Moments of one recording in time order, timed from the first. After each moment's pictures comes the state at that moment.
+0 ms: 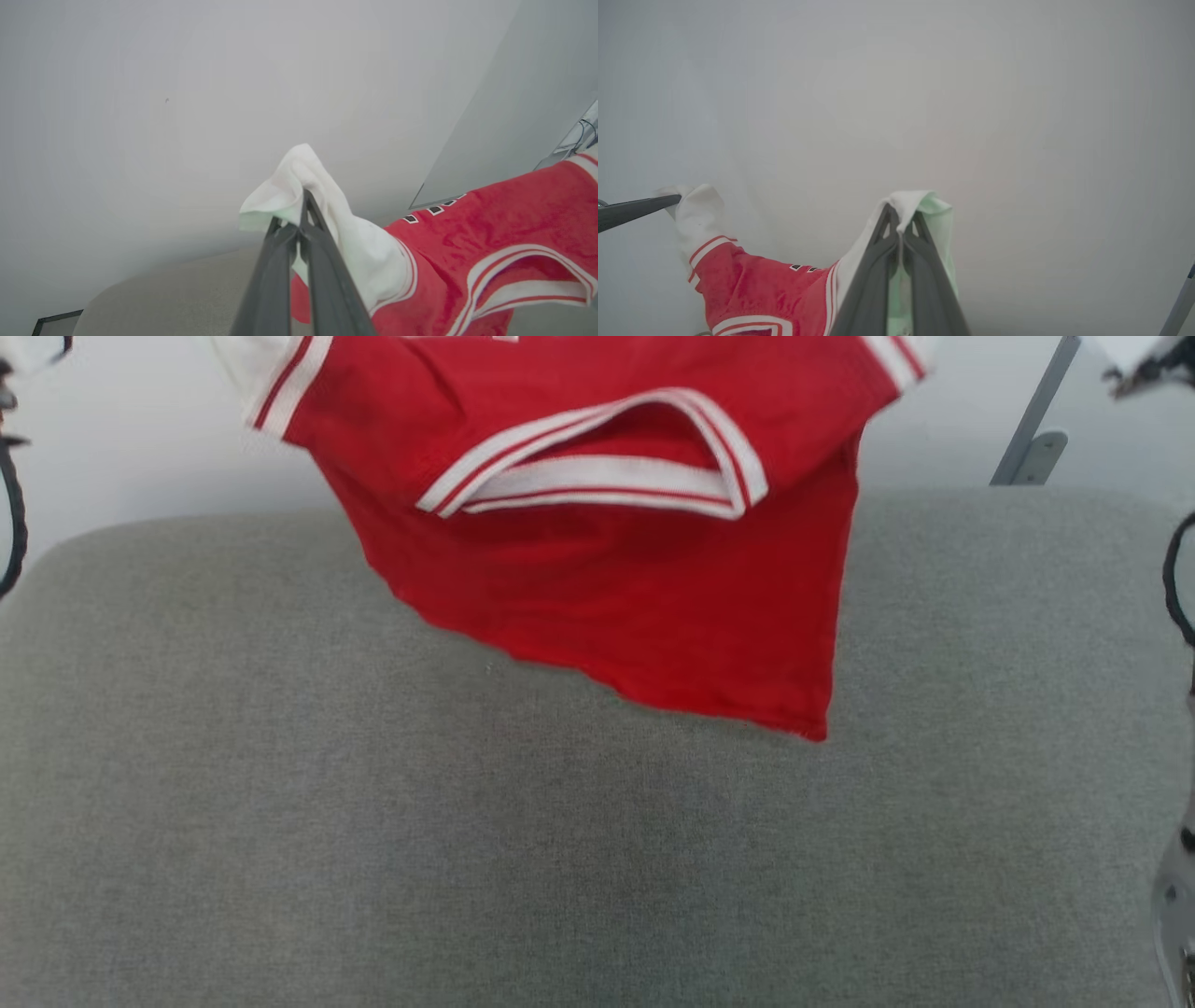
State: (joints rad) left arm -1.18 0.69 -0.41 0.30 -1.00 0.01 0.72; right arm -1.04 -0.22 0.03 0.18 0.71 0.13 0.67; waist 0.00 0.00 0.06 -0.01
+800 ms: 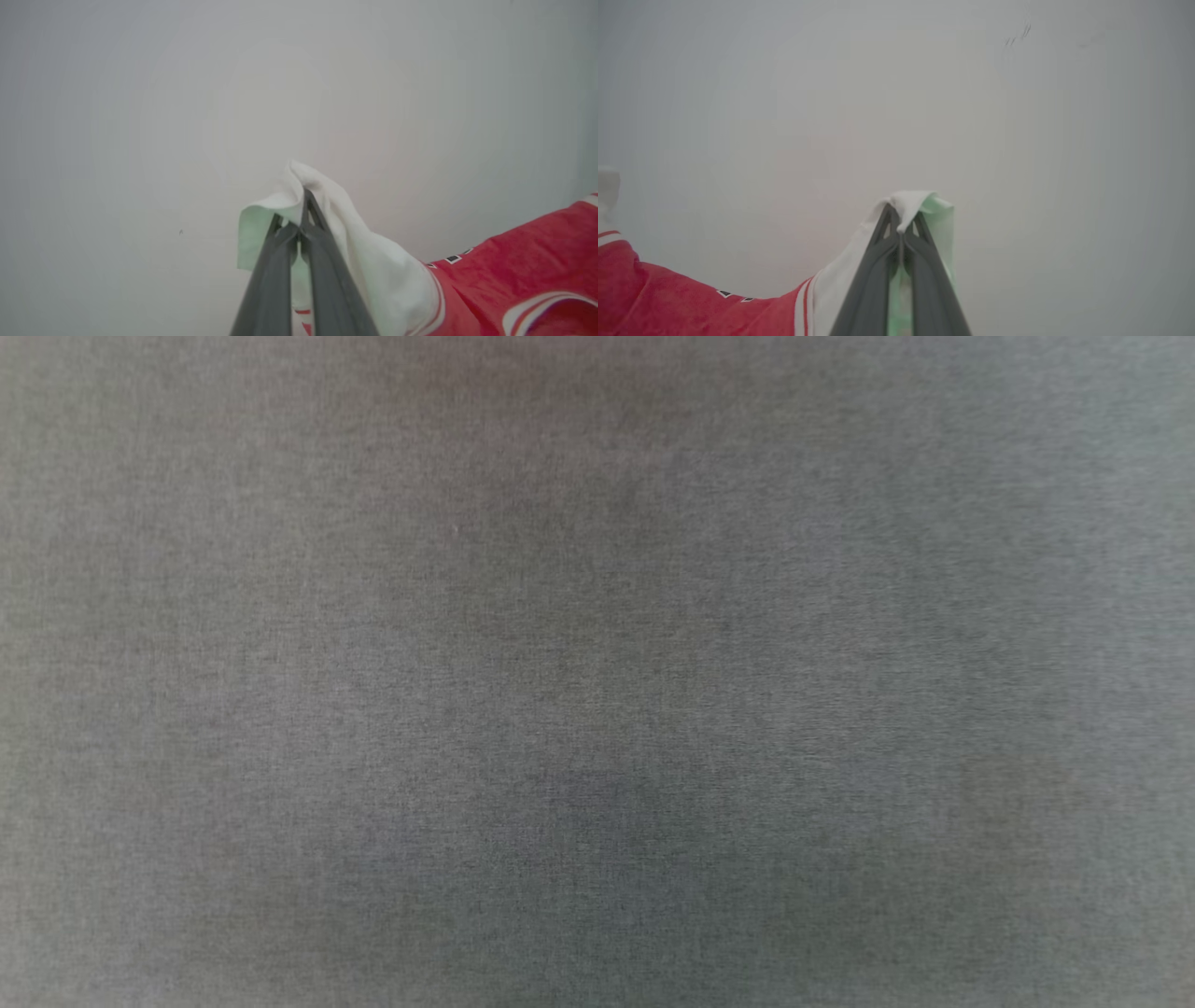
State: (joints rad) left arm -1.66 0.52 -0.48 0.71 -0.73 -0.12 0.02; right arm -1.56 -0.15 0.12 0.72 0.27 0.13 -0.19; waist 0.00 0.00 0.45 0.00
